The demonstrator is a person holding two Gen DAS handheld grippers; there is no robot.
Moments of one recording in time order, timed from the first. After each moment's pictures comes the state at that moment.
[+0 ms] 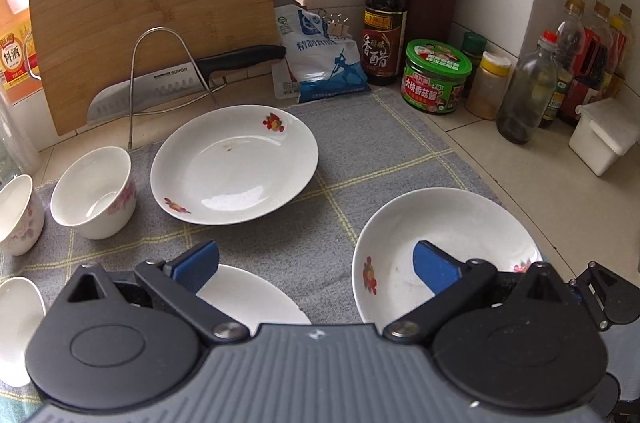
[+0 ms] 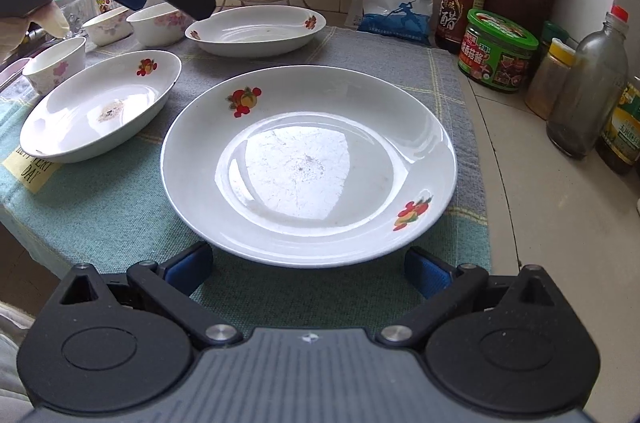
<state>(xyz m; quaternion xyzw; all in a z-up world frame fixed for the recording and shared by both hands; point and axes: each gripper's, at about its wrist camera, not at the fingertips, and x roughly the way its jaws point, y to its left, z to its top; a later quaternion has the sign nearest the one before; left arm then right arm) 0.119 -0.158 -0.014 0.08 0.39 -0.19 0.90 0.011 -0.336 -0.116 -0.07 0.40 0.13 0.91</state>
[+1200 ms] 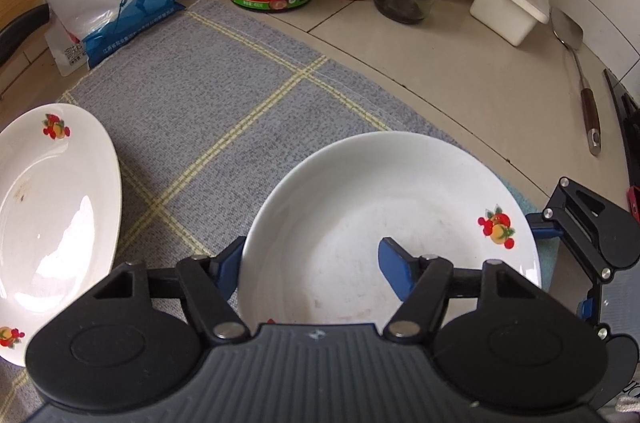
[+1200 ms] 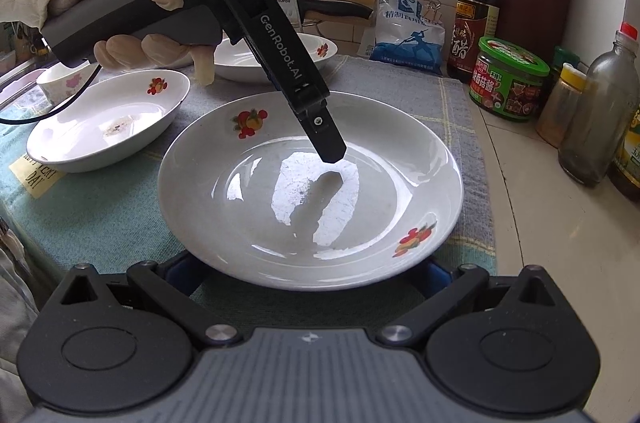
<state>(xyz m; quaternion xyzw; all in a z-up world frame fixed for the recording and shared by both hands) 0.201 -0.249 -0.082 0.20 0.50 -0.41 0.74 0.014 -0.343 -0.124 -0.07 0.35 0.15 0.92</state>
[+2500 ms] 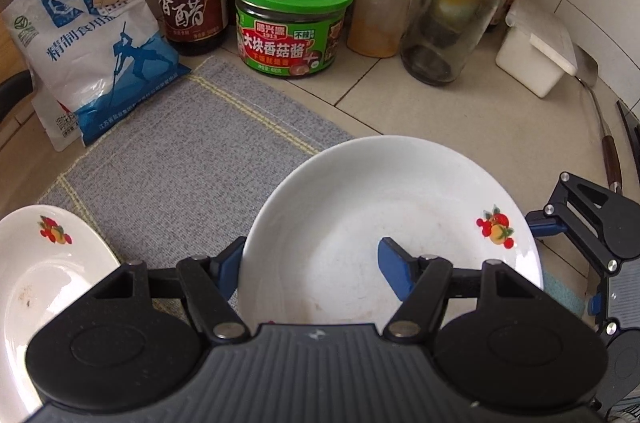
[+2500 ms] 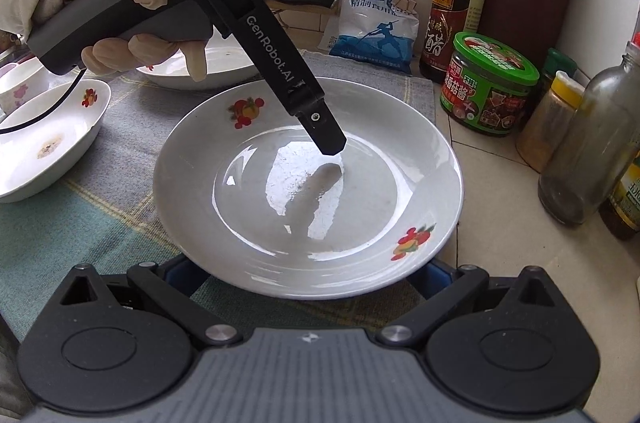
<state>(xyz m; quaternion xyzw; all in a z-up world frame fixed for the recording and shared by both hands) 0.254 -0.279 -0.087 0.18 0.47 -0.42 0.76 0.081 -0.371 -0.118 -0.09 0.38 0.14 0.91</state>
